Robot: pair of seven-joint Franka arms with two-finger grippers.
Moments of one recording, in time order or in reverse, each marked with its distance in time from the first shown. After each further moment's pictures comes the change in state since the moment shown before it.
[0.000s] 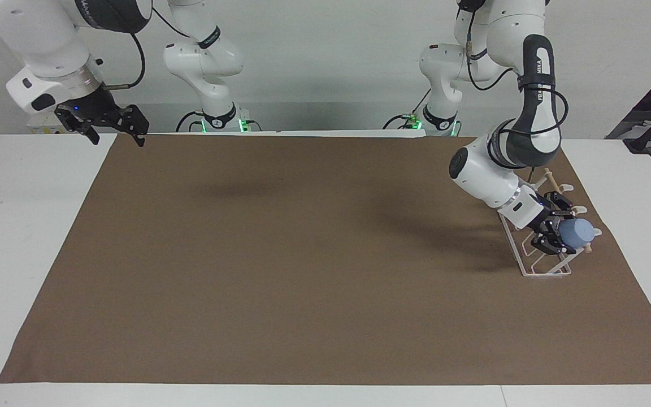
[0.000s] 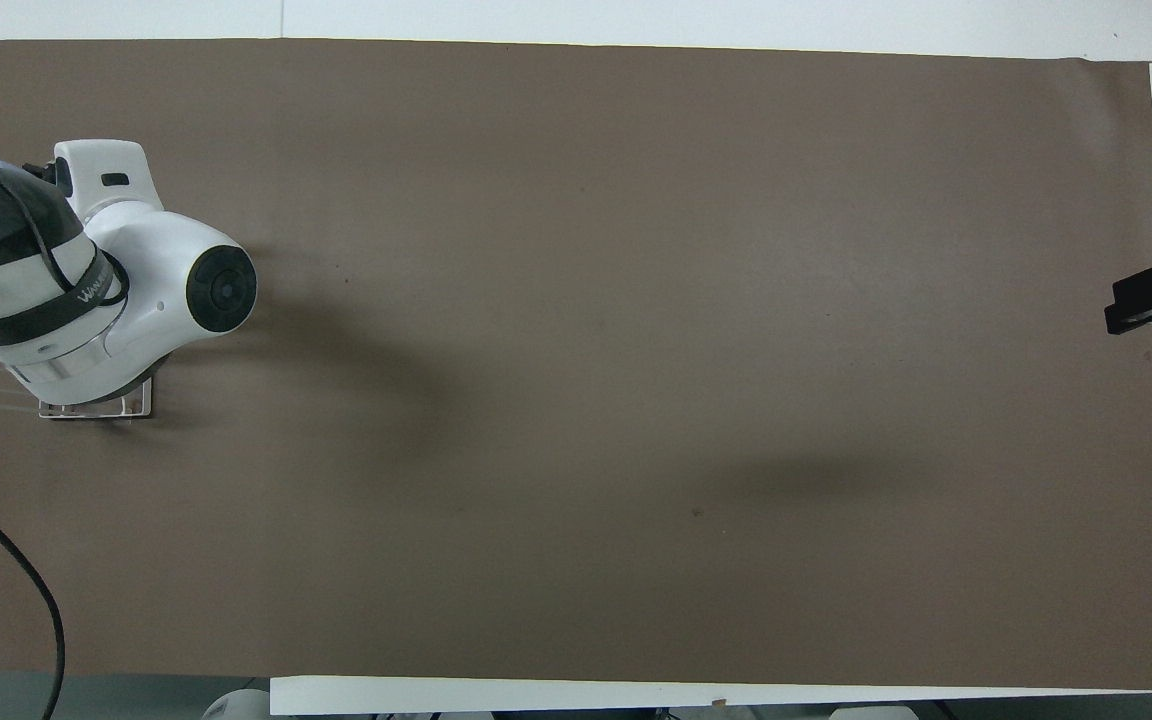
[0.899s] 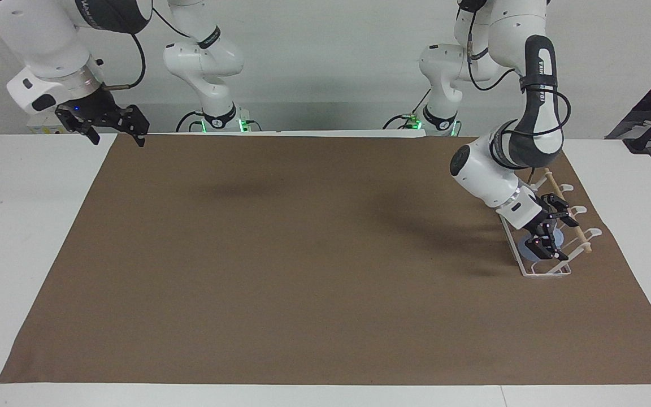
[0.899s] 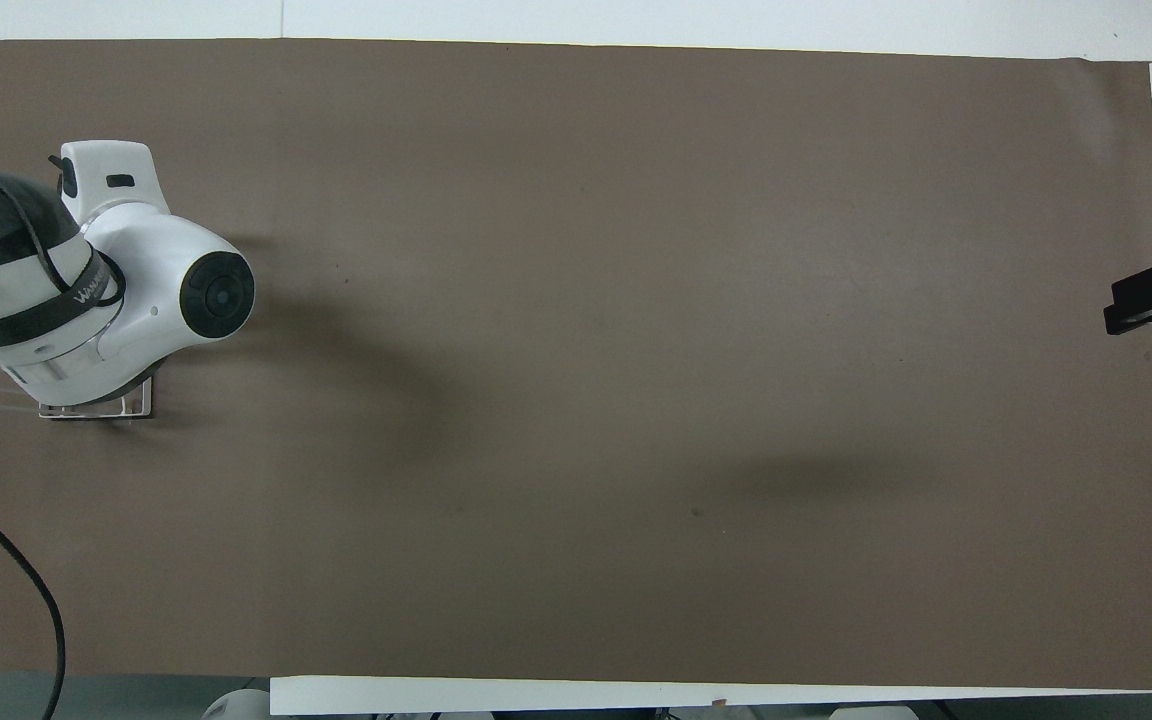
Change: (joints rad) left arm 0.003 -0.002 -0.001 -0.005 -0.001 0.053 -0.002; right arm 0.000 0.000 0.000 -0.001 0.000 0.000 0.000
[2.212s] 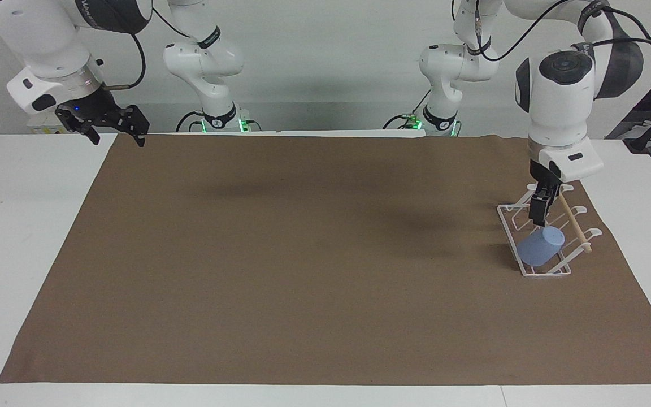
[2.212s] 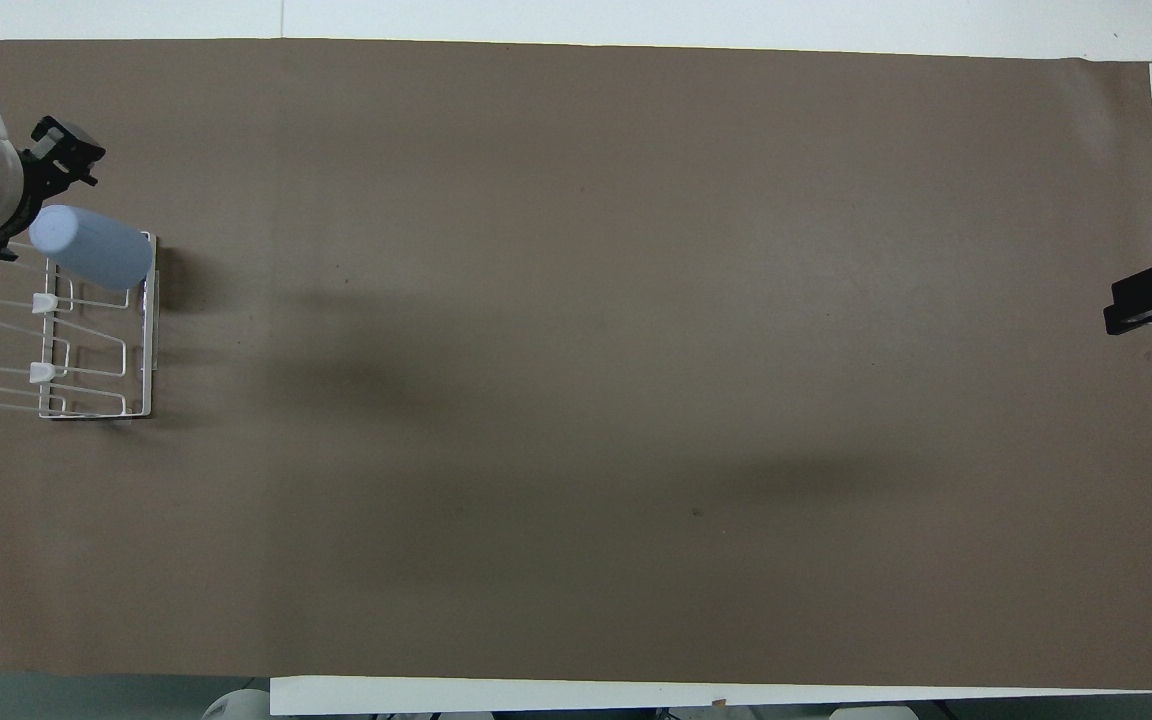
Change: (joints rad) left arm 0.013 -0.173 0.011 0.259 -1.072 -0.223 0.926; right arm 0.000 0.000 0.000 0.000 0.000 0.000 0.000
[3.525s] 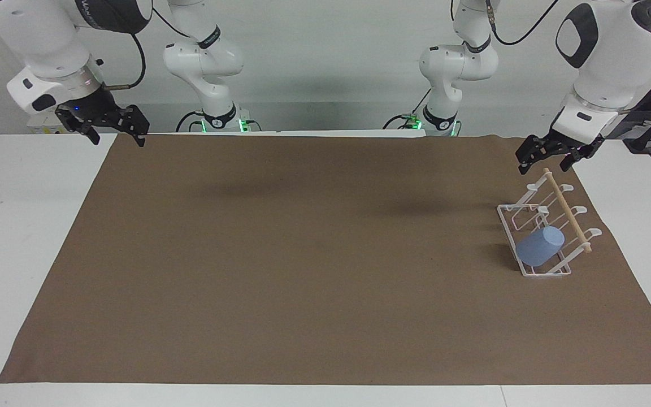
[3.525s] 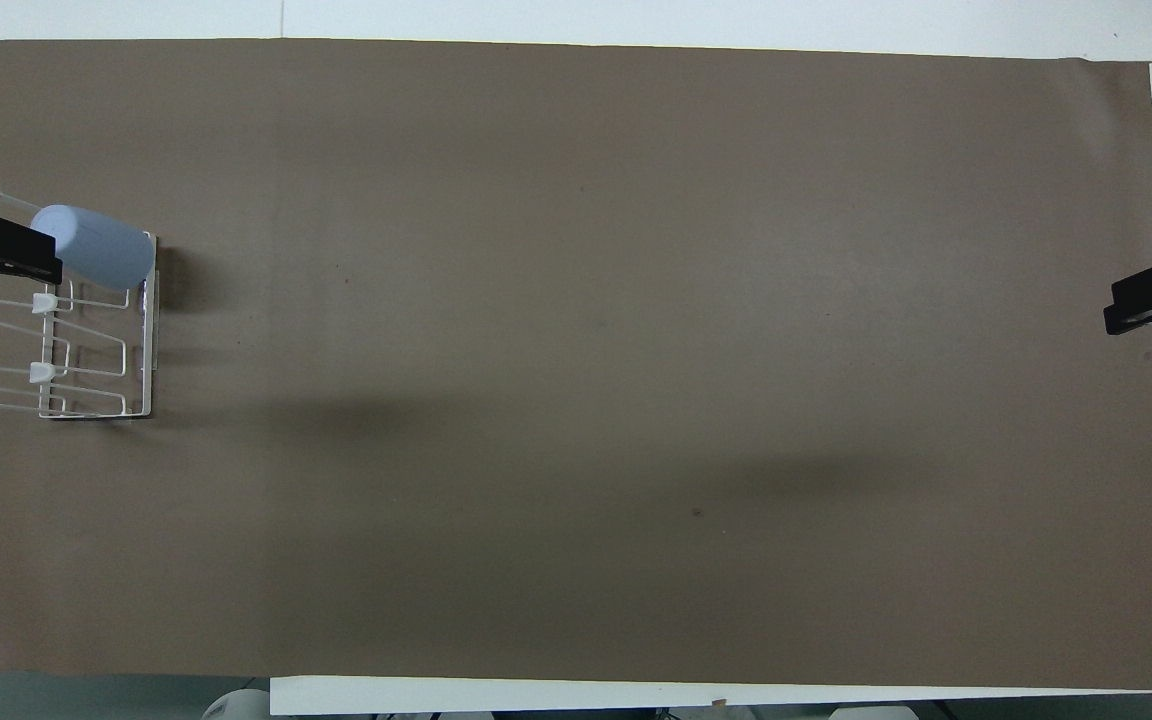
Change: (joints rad) left arm 0.098 -0.060 0.004 0.097 -0.252 -0.234 0.915; right arm 0.000 0.000 0.000 0.000 0.000 0.000 0.000
